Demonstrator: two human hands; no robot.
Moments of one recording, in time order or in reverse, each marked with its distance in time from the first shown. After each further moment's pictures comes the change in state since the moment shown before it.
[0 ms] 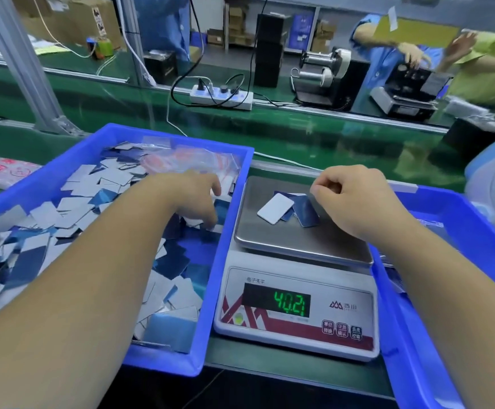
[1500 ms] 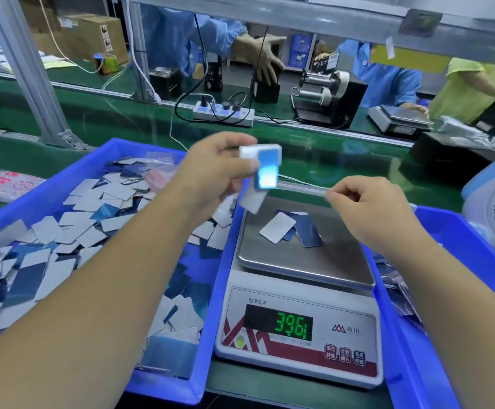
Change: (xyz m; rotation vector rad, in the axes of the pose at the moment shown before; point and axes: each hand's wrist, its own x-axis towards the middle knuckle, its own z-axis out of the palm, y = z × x) left_hand -0.020 0.044 -0.015 -1.534 0.326 0.417; right_hand 0.008 0.013 -0.007 0.118 0.101 0.036
